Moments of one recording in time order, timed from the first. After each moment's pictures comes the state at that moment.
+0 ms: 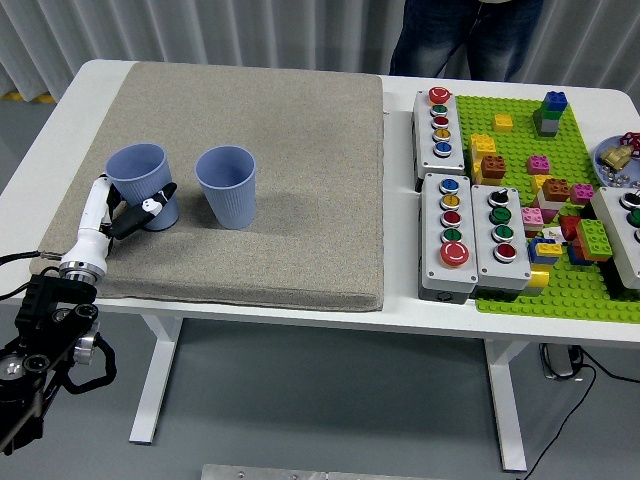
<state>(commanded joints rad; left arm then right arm) -0.29 0.23 -1.20 -0.92 1.21 0.23 -0.39 0.20 -0.08 1.03 0.18 -0.39 0.17 -0.32</state>
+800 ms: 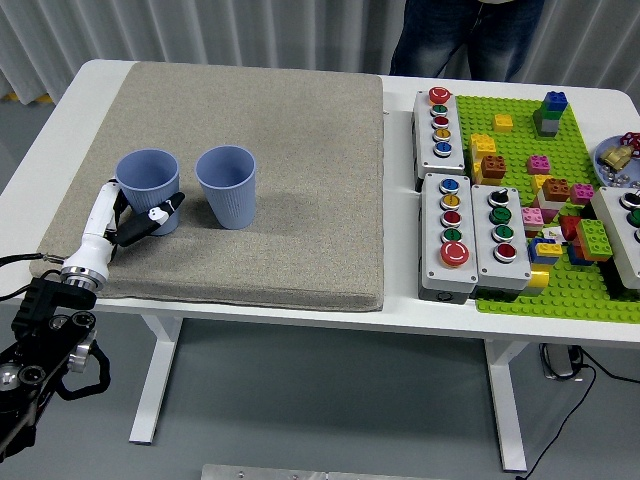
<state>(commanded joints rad) -0.26 0.24 -1.20 -0.97 1.26 0.18 -0.38 0.20 -0.08 1.02 0.18 -0.38 0.17 -0.32</state>
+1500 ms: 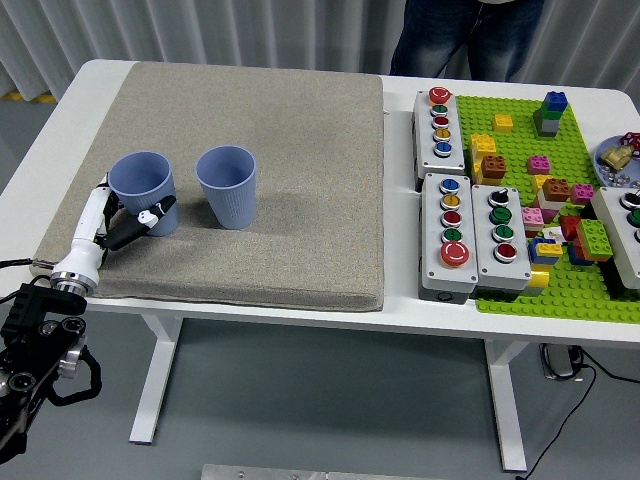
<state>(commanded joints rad) -0.23 0.25 -1.24 -0.99 1.27 0.17 -0.37 0.20 -0.08 1.02 0.18 -0.39 0.17 -0.32</state>
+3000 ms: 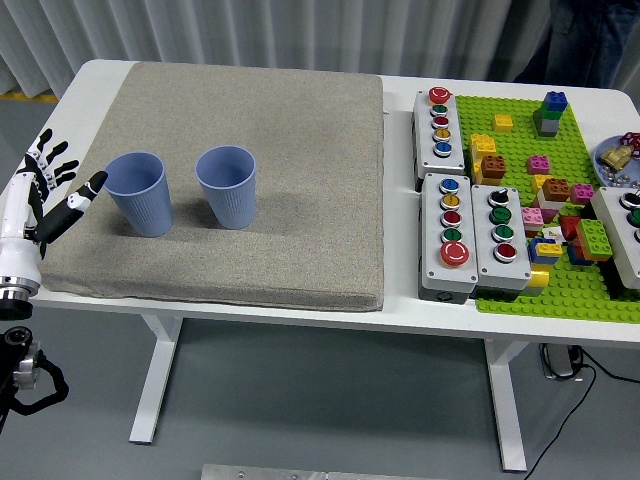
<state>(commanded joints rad) -0.04 0.25 -1.50 -1.29 1.30 0.19 -0.37 0.19 -0.08 1.03 0.18 -0.40 0.17 -0.33</state>
